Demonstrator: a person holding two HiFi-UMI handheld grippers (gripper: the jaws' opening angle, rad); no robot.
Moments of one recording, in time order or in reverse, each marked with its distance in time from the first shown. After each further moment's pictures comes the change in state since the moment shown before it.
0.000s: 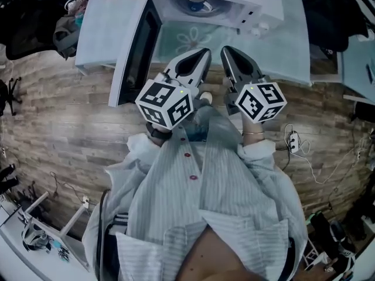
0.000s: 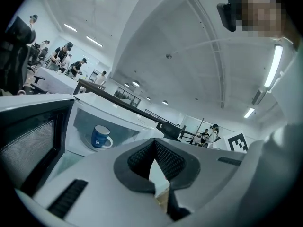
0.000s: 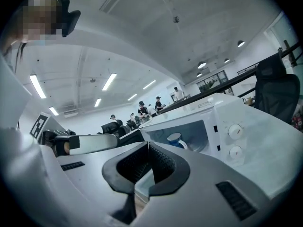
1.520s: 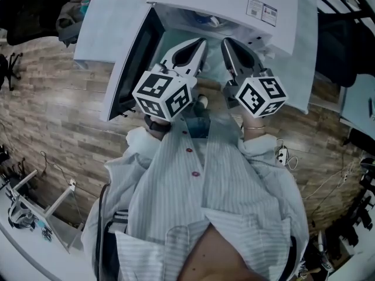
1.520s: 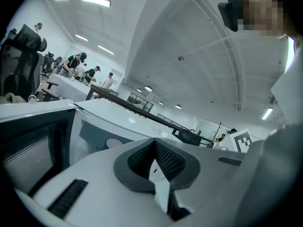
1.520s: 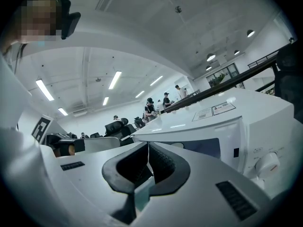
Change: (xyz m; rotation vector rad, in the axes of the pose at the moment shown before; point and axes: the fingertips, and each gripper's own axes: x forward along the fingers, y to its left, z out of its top) left arm 0.068 0.073 0.039 -0.027 -0.062 0.173; right arm 0.089 -0.049 0.039 -0.010 0.052 0.126
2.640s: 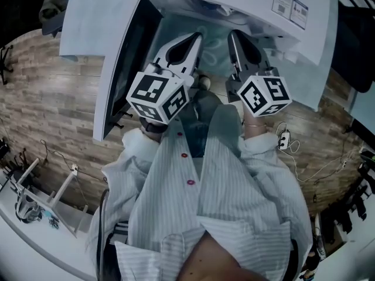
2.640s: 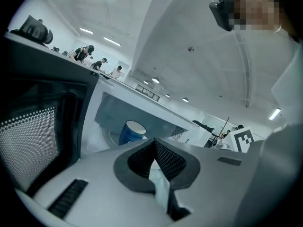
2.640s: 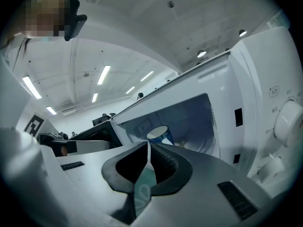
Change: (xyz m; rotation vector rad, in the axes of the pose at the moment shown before) left arm 0.019 0.073 -0.055 -0.028 0.097 0.074; right arm 0.043 -0.054 -0.061 0.045 0.041 -0.109
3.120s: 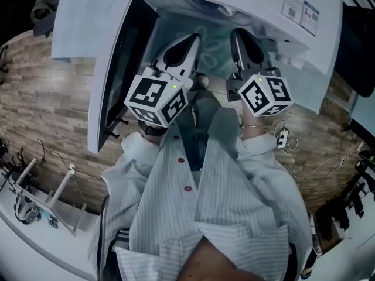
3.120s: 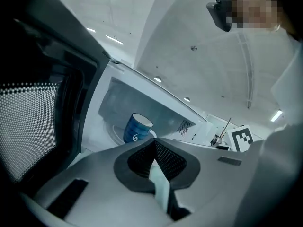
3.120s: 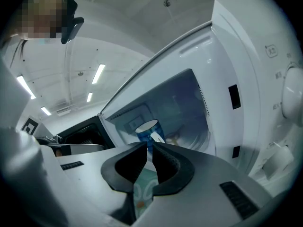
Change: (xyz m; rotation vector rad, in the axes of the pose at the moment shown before) left arm 0.015 0.020 -0.026 -0.022 0.013 0.017; right arm 0.015 -0.028 -0.020 0.026 0.013 -0.048
